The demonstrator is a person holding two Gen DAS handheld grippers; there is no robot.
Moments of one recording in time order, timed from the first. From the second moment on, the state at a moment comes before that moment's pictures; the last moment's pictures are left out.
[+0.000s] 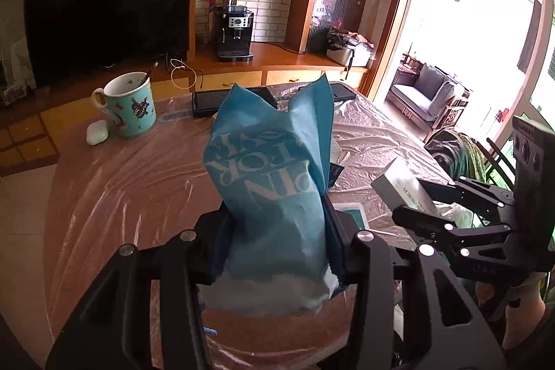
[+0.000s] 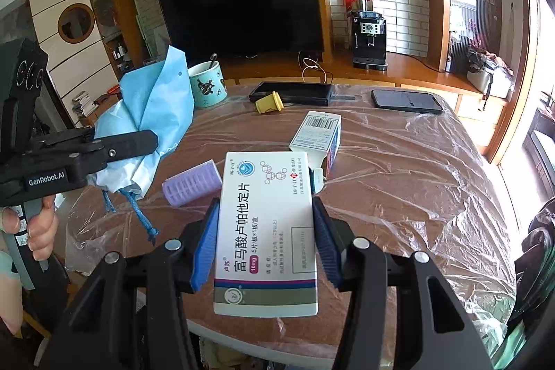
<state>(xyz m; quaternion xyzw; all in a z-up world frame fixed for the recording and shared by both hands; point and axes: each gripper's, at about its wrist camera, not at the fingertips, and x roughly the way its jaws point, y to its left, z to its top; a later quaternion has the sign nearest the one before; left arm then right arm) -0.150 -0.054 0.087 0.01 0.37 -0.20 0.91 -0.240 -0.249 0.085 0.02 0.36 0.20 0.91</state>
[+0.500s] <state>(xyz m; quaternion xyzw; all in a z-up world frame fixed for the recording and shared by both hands) -0.217 -0.041 0.072 0.07 0.36 -0.14 0.92 -0.290 -0.232 0.084 0.00 0.36 0.23 0.90</state>
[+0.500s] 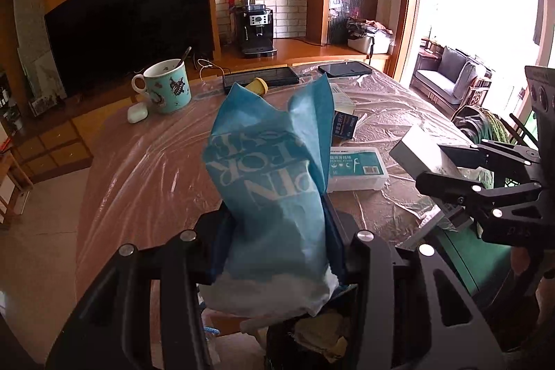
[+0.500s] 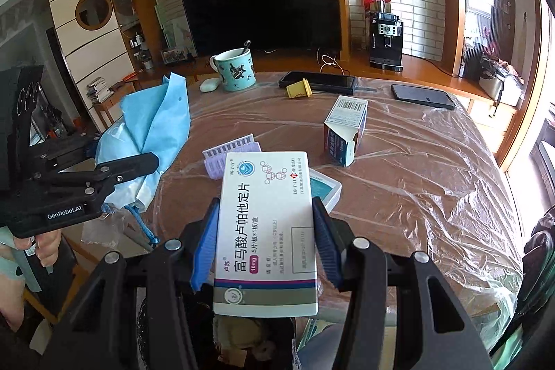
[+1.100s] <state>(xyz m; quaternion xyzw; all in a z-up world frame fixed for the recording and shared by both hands) -0.275 -0.032 0.060 0.07 0.38 -0.16 0.91 -0.339 -0.230 0.079 0.00 0.38 0.26 0.89</state>
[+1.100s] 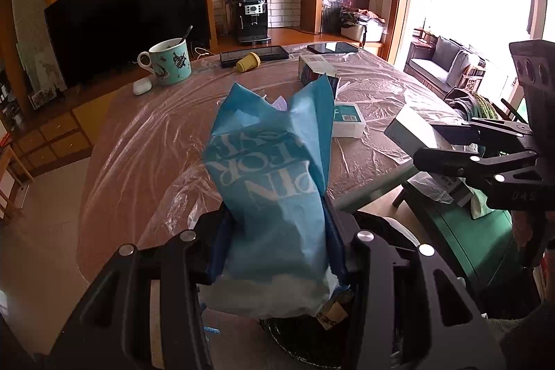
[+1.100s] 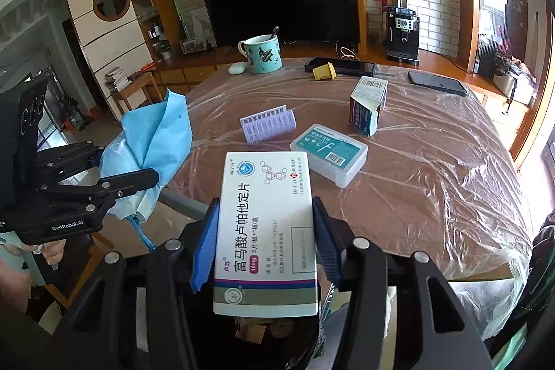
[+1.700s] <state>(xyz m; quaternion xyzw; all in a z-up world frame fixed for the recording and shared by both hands) -0.313 -0.047 0.039 0.10 0.41 -0.21 0.88 -0.370 -0.232 0.055 0.00 0.41 0.28 0.87</state>
